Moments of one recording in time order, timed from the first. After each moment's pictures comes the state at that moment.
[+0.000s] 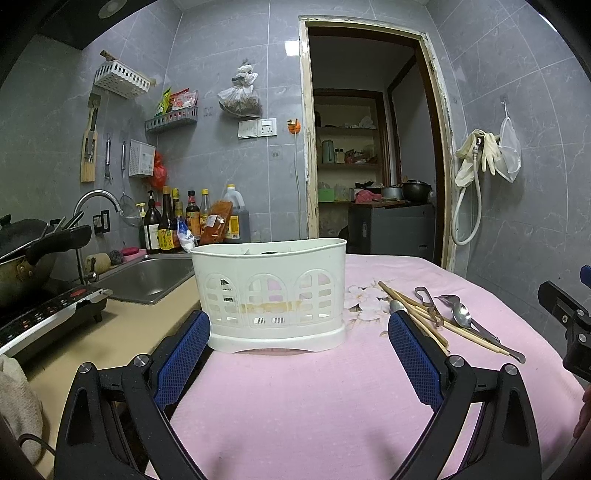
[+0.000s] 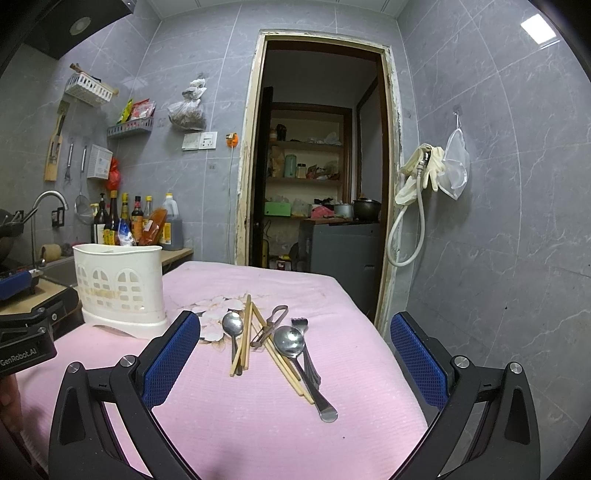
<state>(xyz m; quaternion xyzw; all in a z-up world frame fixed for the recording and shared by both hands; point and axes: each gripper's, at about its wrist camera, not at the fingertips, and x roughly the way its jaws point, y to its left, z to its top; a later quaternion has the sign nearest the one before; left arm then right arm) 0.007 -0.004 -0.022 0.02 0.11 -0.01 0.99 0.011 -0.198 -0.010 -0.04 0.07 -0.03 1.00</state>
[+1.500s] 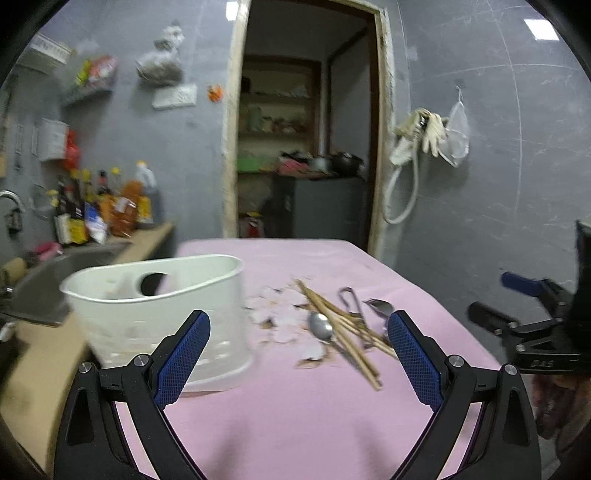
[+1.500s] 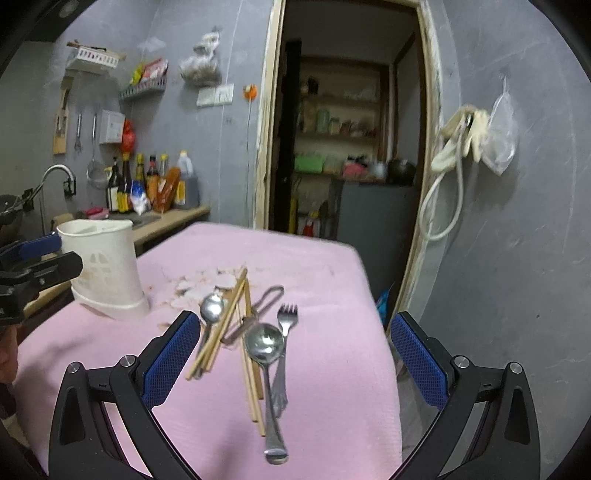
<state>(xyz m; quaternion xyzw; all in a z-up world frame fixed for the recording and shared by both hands) 0.098 -0.039 0.028 0.01 0.20 -0.18 0.96 0.100 -0.255 0.003 -0.05 0.19 0.05 0.98</state>
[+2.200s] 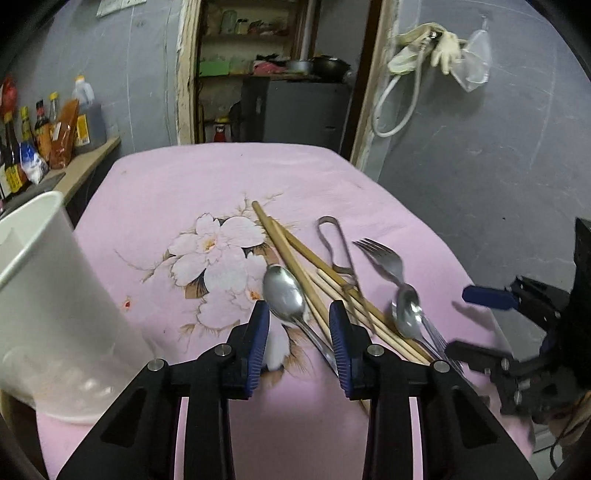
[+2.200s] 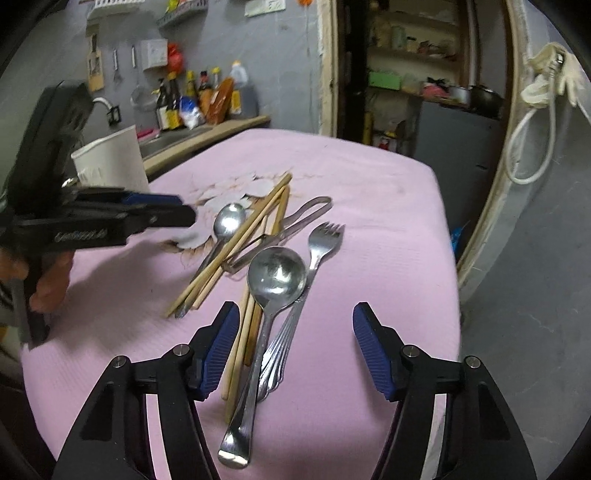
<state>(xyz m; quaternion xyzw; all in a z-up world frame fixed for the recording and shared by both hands) 0.228 -0.091 -0.021 0.01 0.38 -0.22 0.90 0.173 -0.272 -0.045 -0.09 0.36 0.20 0.91</state>
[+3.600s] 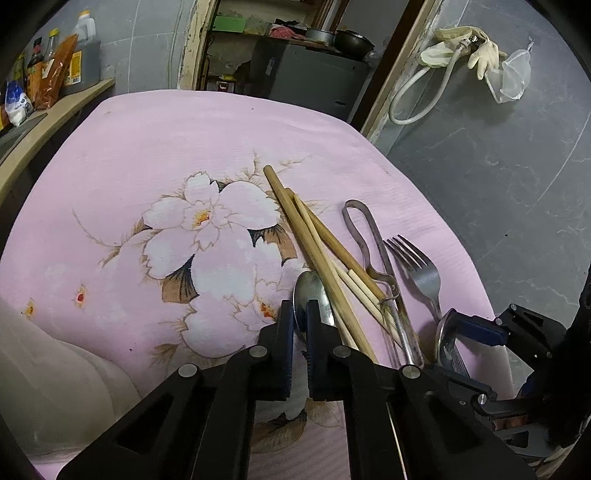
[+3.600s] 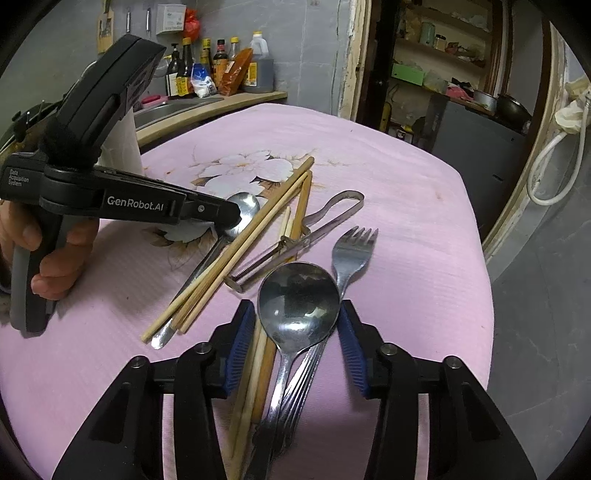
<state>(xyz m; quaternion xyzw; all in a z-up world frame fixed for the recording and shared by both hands) 0.274 -0.082 -0.049 -0.06 0.45 -0.23 0.86 0.207 -0.235 -0.064 -0.14 0.38 0.21 0.89</state>
